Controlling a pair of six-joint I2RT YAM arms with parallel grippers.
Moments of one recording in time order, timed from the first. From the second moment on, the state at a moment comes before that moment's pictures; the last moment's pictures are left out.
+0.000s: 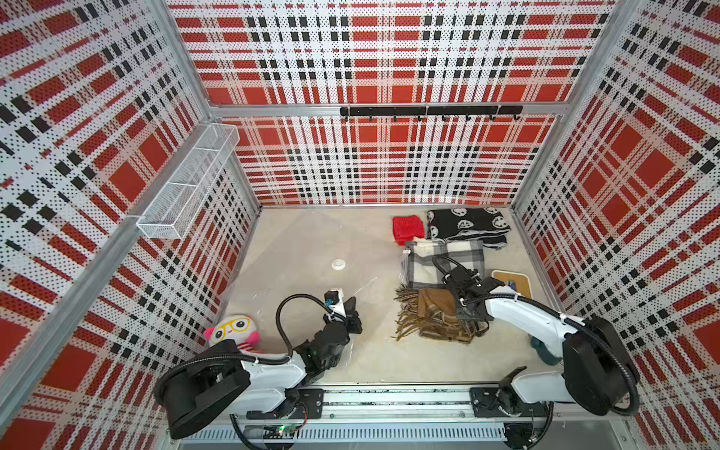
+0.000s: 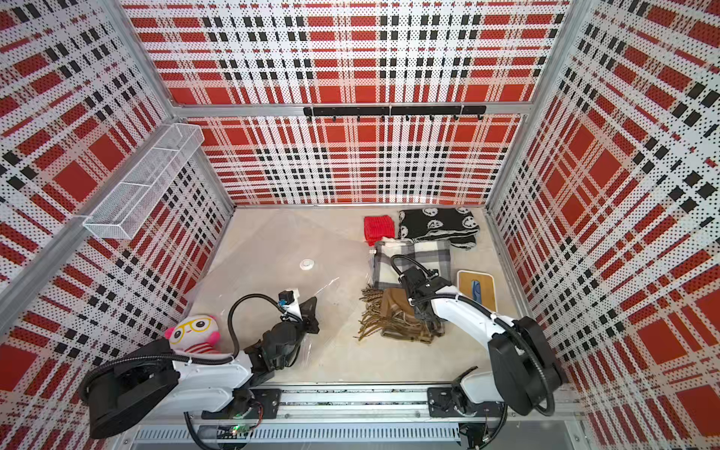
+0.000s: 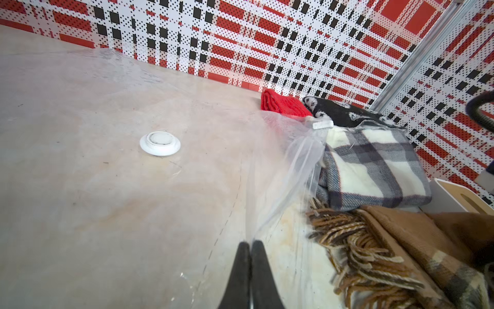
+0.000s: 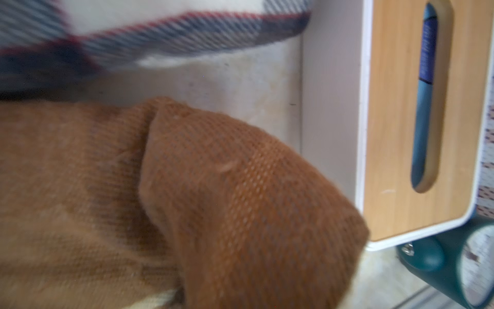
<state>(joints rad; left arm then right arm) -0.96 1.20 0.10 0.85 -0.66 -0.50 0.51 1.40 0.81 -0.88 0.49 0.66</state>
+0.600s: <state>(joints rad) -0.96 1.18 0.09 0.84 -0.66 -0.50 0.52 1.37 0.85 -0.96 0.62 0.70</state>
